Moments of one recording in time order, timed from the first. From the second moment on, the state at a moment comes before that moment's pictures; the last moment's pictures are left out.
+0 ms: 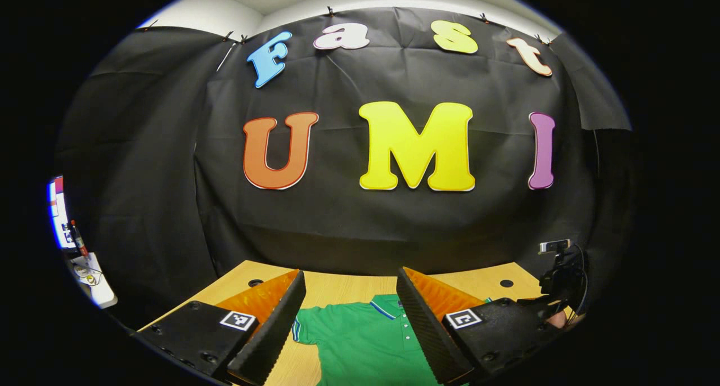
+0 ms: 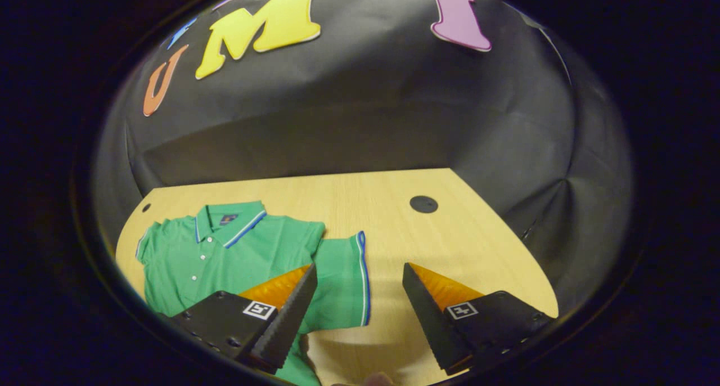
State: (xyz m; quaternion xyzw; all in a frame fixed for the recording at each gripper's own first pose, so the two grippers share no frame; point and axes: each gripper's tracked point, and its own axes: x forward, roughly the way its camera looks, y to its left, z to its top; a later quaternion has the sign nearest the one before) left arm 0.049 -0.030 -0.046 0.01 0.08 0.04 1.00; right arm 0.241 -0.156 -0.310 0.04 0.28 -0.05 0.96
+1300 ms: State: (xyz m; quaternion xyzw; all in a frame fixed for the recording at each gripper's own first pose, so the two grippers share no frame) left arm 0.044 -0.030 -0.041 0.03 0.09 0.05 0.99; right arm 0.251 -0.143 -0.301 0.06 0.27 -0.03 0.96
